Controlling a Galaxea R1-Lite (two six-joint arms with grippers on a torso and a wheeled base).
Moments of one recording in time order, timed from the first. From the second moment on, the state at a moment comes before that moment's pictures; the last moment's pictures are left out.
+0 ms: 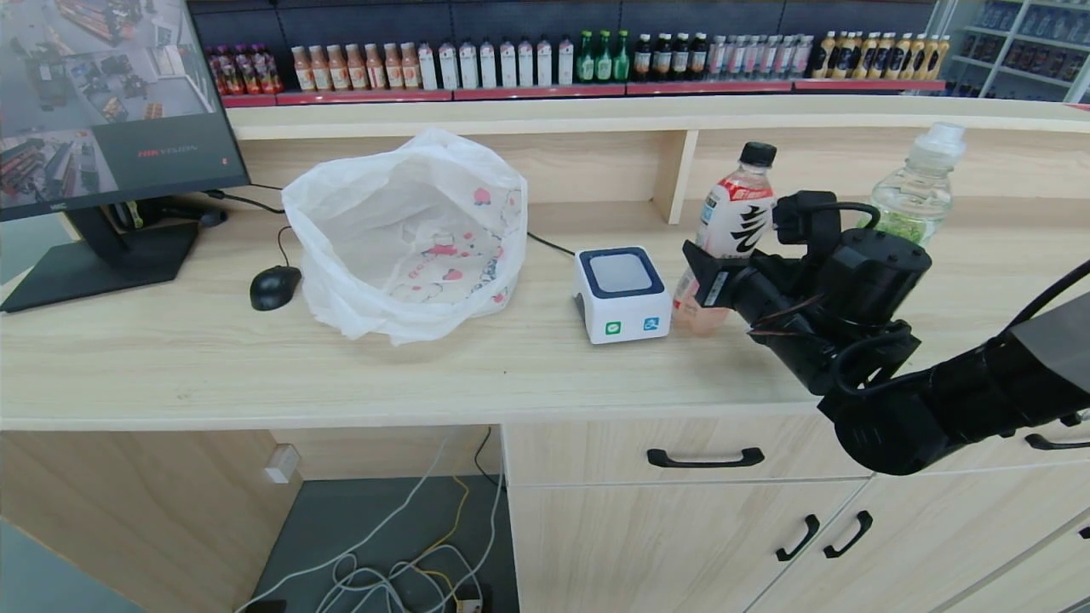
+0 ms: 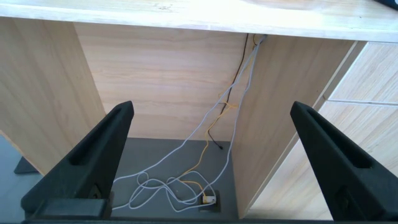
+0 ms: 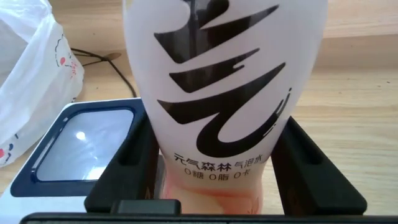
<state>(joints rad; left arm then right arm) 0.00 0.00 0.00 0.00 0.00 0.00 0.38 2.01 -0.99 -1.23 -0.17 0.04</state>
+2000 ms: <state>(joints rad) 0.00 0.00 0.00 0.00 0.00 0.00 0.68 1.59 -0.57 -1.26 -0.16 -0.01</state>
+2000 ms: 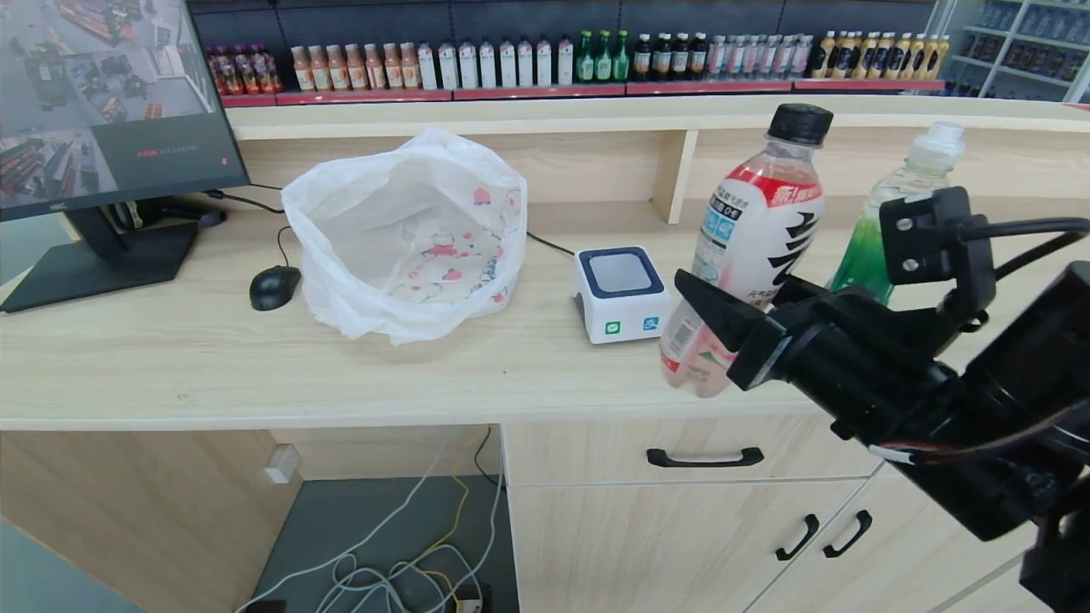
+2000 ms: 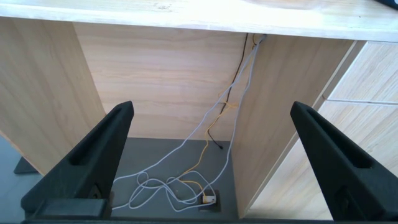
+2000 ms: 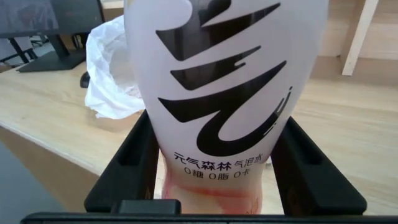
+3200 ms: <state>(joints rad) 0.00 0.00 0.00 0.00 0.00 0.00 0.68 1.42 -0.27 -1.25 0.27 0.41</state>
